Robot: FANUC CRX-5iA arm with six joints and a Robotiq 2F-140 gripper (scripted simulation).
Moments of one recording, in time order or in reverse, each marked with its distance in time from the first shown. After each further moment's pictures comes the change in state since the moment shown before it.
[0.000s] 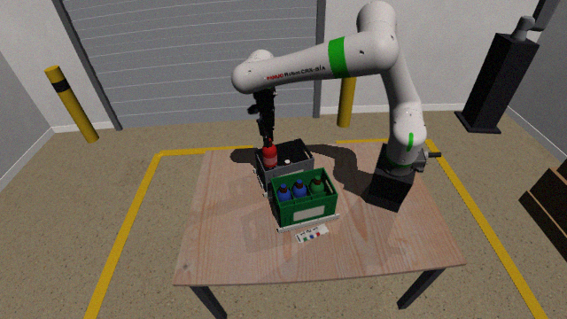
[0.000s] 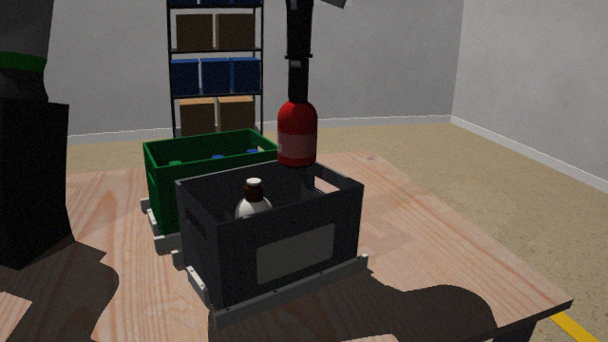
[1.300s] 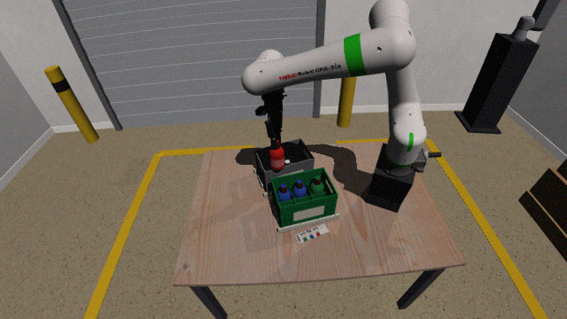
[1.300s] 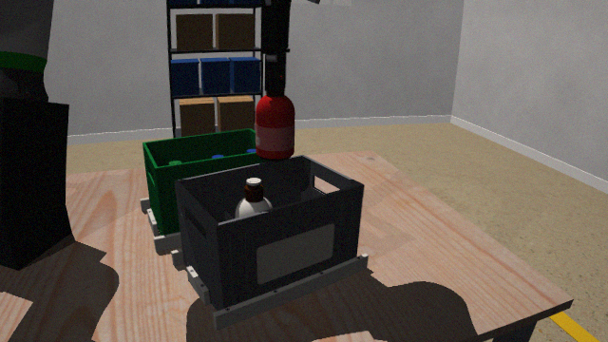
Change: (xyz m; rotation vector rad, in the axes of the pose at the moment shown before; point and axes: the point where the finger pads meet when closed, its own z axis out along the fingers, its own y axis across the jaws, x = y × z) arm -0.044 -0.008 -0.007 0.000 -0.001 0.000
